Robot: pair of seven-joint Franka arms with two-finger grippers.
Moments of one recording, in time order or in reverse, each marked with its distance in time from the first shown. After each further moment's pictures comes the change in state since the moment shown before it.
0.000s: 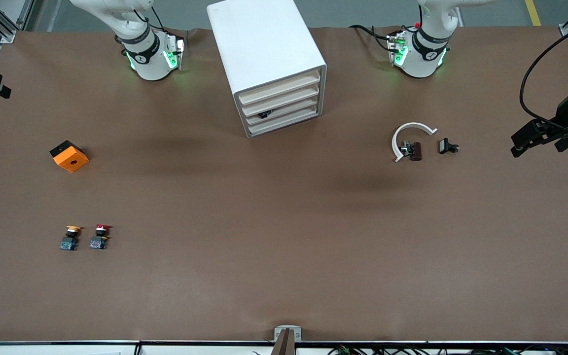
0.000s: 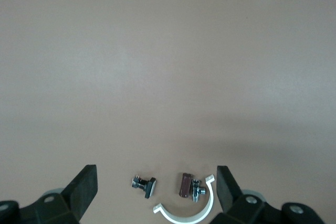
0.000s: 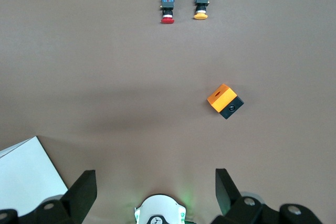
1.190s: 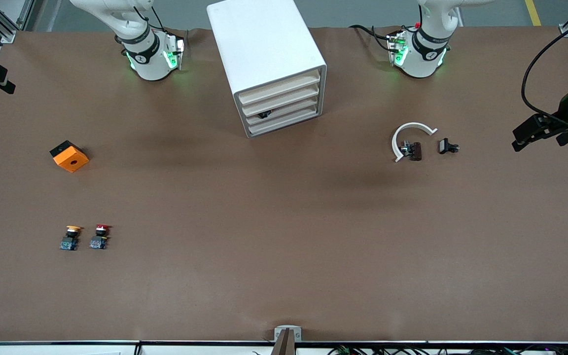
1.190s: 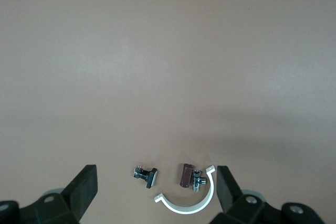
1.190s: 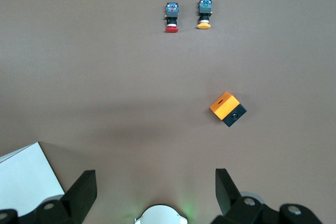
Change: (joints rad) left arm 0.000 -0.001 0.001 0.015 -0.001 -0.040 0.000; right arm 0.011 -0.068 -0.002 -0.074 0.002 0.068 -0.001
